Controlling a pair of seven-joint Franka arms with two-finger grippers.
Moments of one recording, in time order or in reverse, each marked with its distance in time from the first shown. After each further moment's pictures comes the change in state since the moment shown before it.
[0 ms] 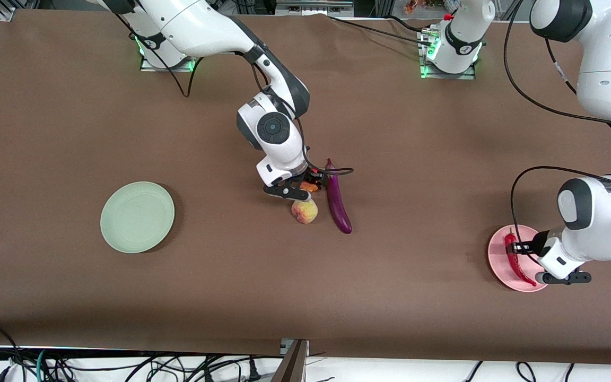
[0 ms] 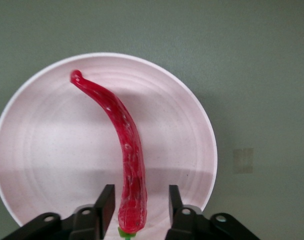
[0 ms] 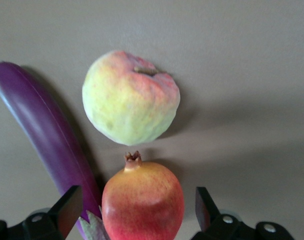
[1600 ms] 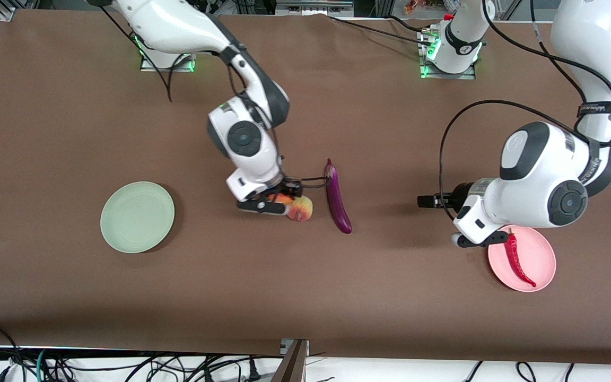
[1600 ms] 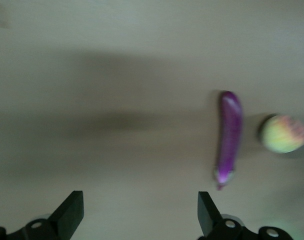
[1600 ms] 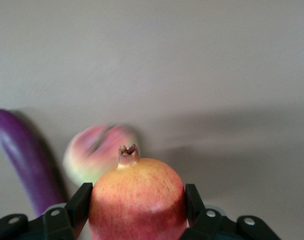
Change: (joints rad) left arm -0.100 -0.227 -0.346 -0.060 -0.139 -0.364 -0.482; right arm -0.133 -0.109 -0.033 0.040 -0.028 -0.214 -0.230
